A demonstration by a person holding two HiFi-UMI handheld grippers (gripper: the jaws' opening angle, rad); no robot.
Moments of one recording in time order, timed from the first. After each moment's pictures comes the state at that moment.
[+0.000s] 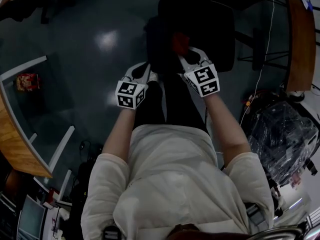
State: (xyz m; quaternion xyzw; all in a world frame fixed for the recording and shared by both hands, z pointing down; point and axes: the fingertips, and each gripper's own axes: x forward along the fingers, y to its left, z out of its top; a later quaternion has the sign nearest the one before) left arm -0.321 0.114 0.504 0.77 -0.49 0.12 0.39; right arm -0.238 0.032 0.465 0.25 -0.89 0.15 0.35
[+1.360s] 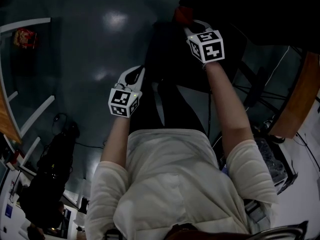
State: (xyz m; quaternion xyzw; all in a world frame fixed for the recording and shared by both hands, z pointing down) left arm -0.334 0.111 0.503 0.68 -0.62 0.08 0.39; right arm -0.312 -0.113 0.510 0.15 -0.89 0.15 0.41
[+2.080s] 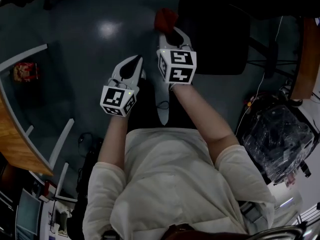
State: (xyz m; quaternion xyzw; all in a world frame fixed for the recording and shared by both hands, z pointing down) left arm -0.464 0.106 0.452 0.77 -0.54 0.04 0.32; right arm -0.423 -0.010 0.466 0.43 -0.83 0.24 0.26
